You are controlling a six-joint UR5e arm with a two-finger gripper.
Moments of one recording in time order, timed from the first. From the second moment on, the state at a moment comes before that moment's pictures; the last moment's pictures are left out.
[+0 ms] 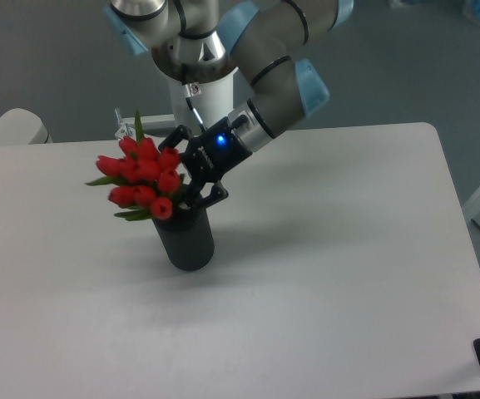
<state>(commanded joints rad) 2.64 -1.66 -2.00 -1.43 0.54 1.78</state>
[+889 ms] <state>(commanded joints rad) 2.68 -1.60 -2.00 -1.45 0.52 1.75</state>
